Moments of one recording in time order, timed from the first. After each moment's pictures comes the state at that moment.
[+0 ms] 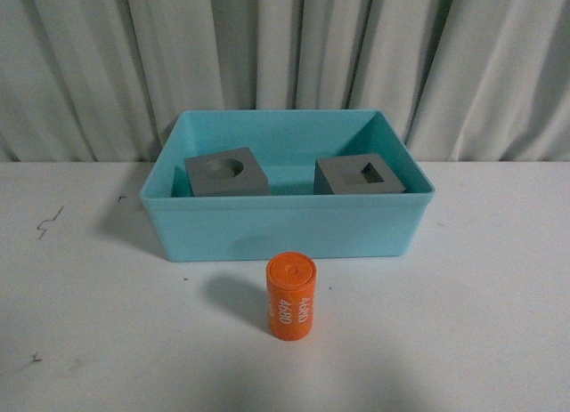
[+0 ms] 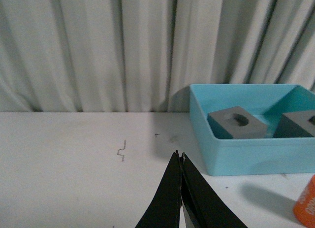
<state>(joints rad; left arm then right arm) 0.00 0.40 0.01 0.39 0.00 -0.02 0.00 0.00 0.01 0.00 0.00 0.01</state>
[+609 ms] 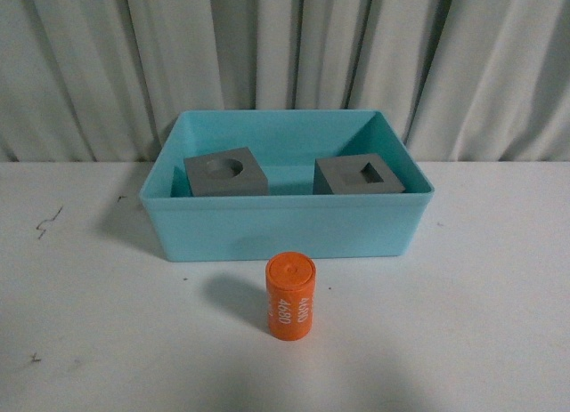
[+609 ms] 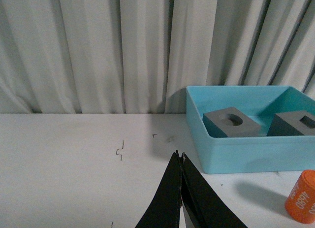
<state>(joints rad) 0.00 0.18 0.01 0.18 0.00 -0.02 0.00 0.00 0.01 0.00 0.00 0.01</state>
